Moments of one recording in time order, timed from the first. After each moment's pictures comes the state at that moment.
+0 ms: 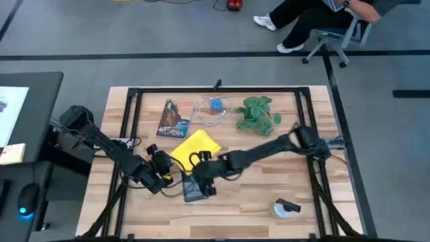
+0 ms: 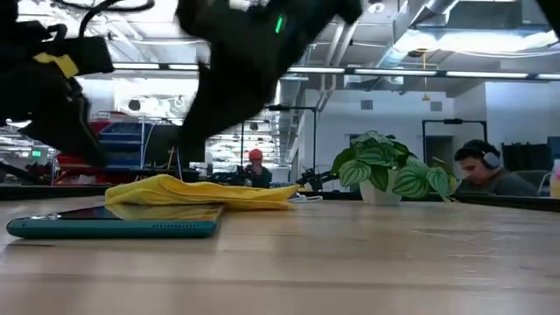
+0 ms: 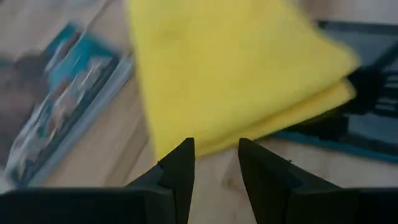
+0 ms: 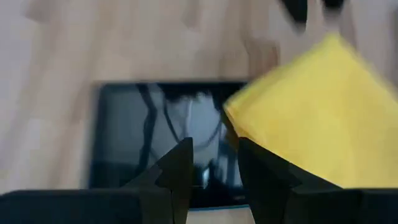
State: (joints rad) left arm -0.66 1.31 0.60 -0.70 -0.74 -1.12; right arm 0.23 2.22 1.67 -0.33 0.08 0.07
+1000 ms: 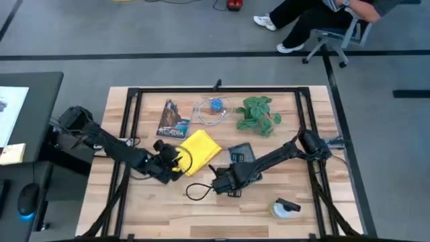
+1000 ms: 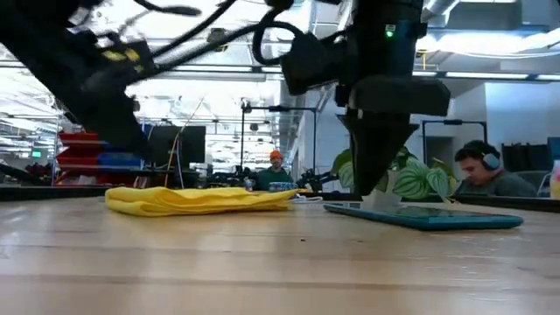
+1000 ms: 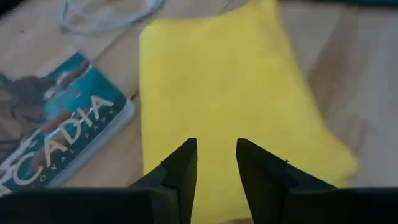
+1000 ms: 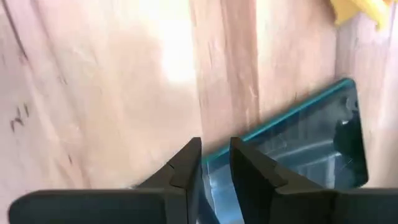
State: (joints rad) left arm -0.42 1.31 0.58 -0.40 -0.64 -0.86; right arm 0.35 2.15 1.64 -1.07 0.30 0.46
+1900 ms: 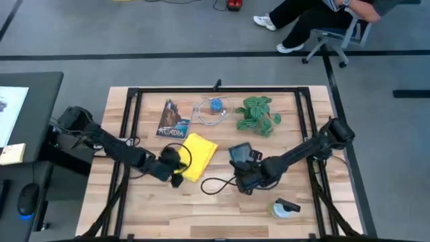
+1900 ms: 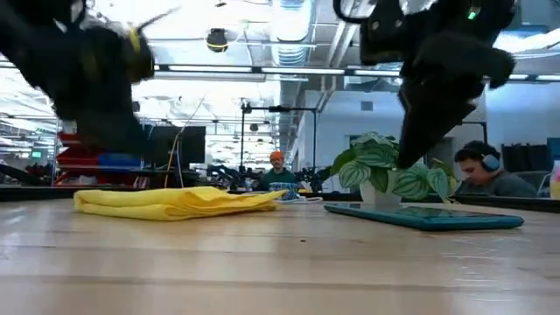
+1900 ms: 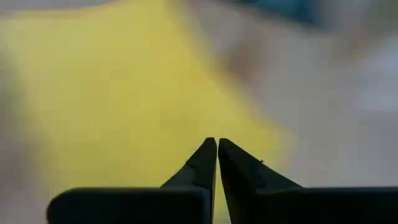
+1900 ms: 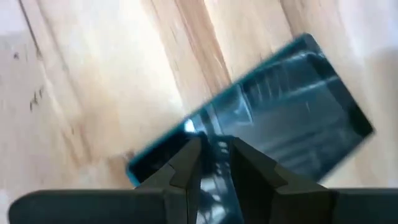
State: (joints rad) left arm -0.40 1.32 0.49 -0.19 -0.54 -0.90; right arm 0.40 1.77 1.13 -0.63 0.38 0.66
